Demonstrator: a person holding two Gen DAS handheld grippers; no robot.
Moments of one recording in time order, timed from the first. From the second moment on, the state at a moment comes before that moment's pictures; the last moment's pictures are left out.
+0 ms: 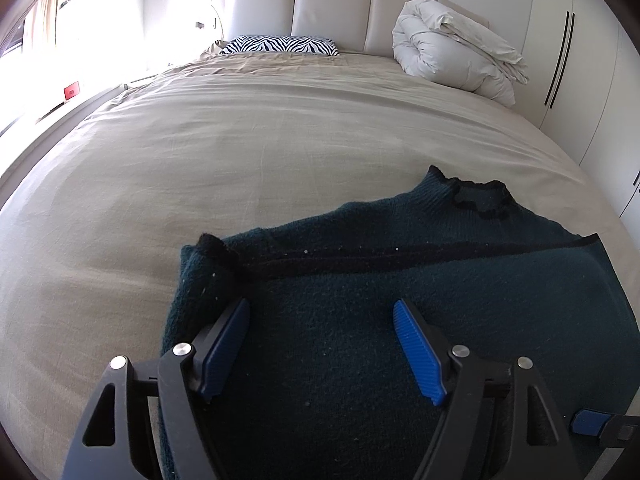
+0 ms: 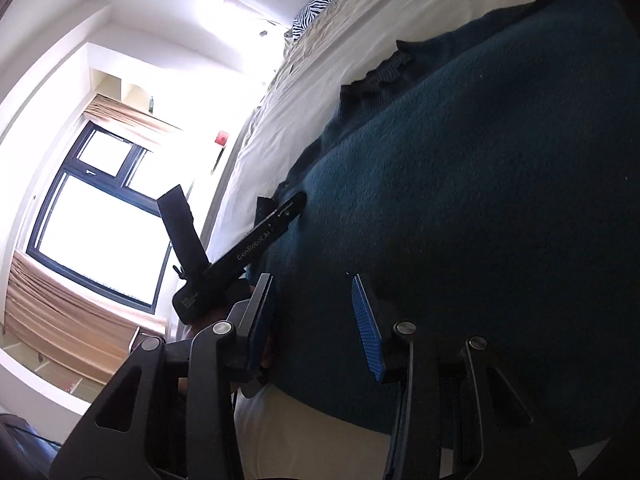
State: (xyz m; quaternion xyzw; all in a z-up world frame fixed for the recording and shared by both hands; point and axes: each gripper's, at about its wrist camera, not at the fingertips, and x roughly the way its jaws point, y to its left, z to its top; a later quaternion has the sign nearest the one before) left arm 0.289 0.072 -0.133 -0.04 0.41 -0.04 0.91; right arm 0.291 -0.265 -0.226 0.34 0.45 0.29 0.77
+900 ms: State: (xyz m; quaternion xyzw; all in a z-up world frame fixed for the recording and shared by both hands) left arm 0.178 0.032 -0.126 -0.06 0.48 -0.09 0.87; right arm 0.260 -0.299 -0.244 0.44 0.41 0.24 0.76
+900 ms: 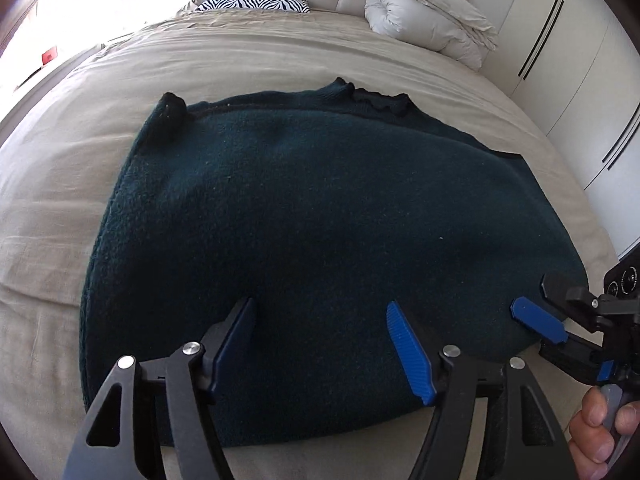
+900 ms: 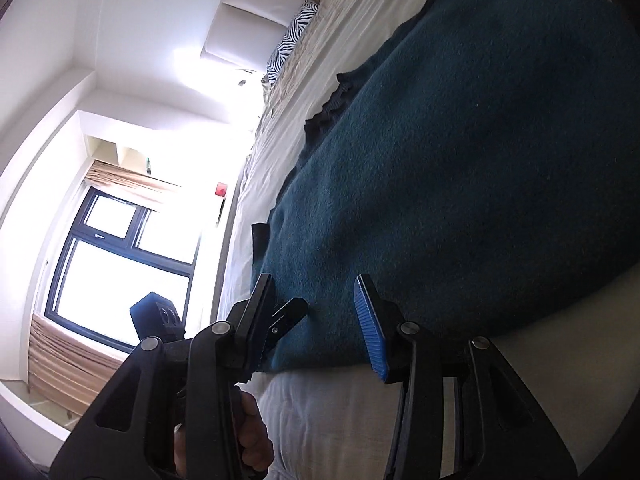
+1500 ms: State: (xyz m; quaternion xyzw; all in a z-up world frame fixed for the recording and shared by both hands) left arm 0.126 0.103 -0.115 -0.10 0.46 -0.04 0.88; right arm 0.154 -0.471 -0.246 0.54 0.29 0.03 0.79
